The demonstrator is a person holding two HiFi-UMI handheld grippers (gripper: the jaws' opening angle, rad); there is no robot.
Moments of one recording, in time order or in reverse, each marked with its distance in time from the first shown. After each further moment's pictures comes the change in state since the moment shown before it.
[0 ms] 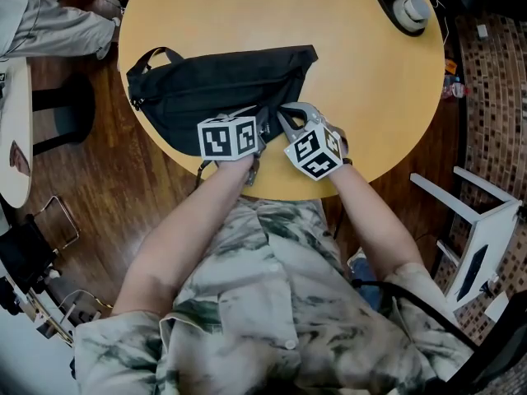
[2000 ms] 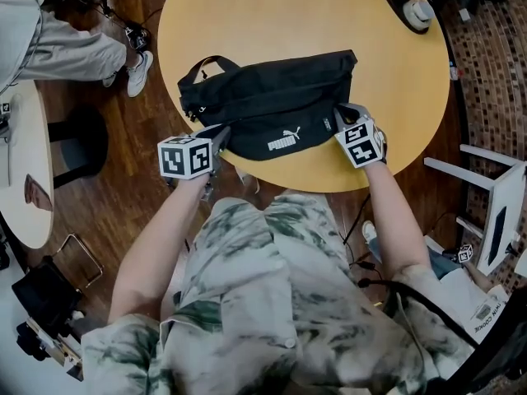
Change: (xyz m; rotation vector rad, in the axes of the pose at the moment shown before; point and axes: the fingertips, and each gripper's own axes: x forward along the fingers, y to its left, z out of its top) left arm -0.160 0.182 0.029 0.212 0.089 -0.090; right arm 0.000 -0.016 -0.013 0.240 0.221 -0.336
